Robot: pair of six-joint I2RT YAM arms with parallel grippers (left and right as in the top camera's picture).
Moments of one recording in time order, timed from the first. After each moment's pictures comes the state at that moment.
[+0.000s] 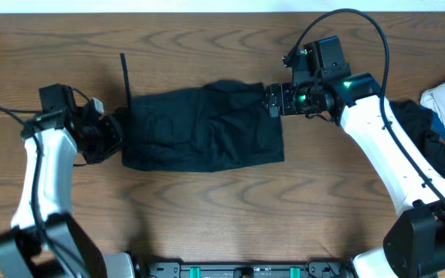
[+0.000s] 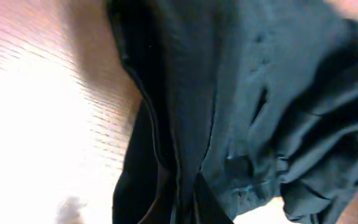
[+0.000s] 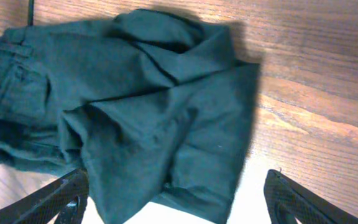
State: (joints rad) left arm 0.30 1.51 1.08 -0.90 0.40 -0.25; right arm 0.30 1.67 1.40 -0.78 -0.29 0.23
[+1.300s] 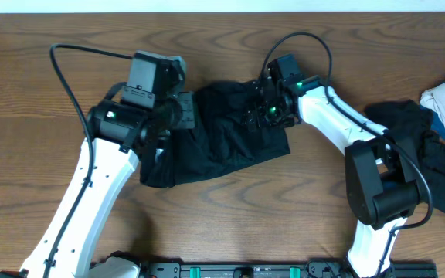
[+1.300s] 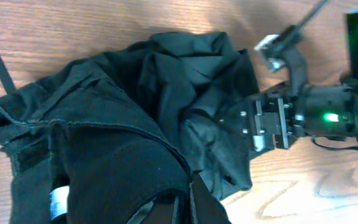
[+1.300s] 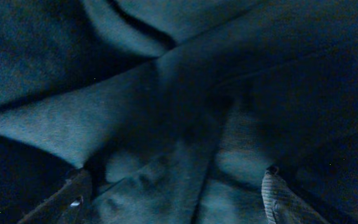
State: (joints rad) left arm -0.35 1.39 1.35 -0.91 0.14 -0.36; right arm 0.39 2.02 1.40 -0.66 -0.35 0.24
